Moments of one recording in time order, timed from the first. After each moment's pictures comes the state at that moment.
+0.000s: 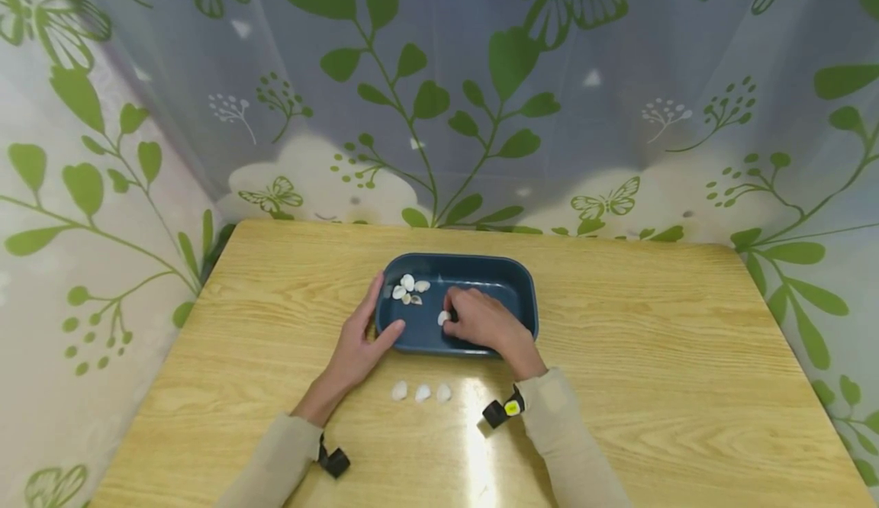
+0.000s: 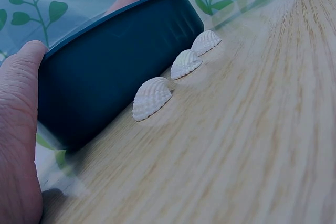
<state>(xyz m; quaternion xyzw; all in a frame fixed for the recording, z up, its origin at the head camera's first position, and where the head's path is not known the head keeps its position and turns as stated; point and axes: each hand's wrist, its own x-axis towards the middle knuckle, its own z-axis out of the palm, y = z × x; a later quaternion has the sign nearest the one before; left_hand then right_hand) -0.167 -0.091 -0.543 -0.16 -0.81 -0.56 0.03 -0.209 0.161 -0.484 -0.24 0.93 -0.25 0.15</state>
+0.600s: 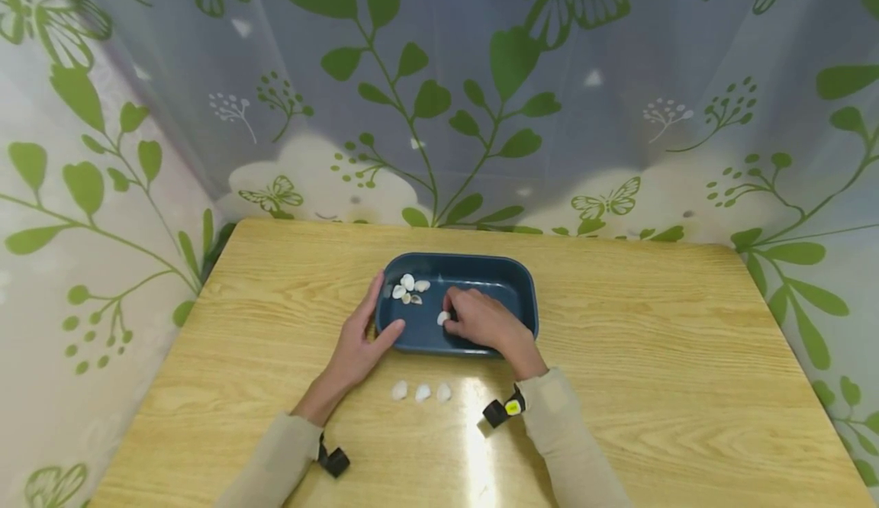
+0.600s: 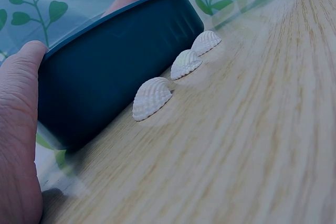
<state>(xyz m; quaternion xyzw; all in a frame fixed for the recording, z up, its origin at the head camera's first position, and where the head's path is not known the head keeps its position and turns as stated) -0.167 -0.091 -0.543 -0.16 -0.81 -0.56 0.03 -0.209 0.163 -0.482 -0.26 0.92 -0.25 0.14</state>
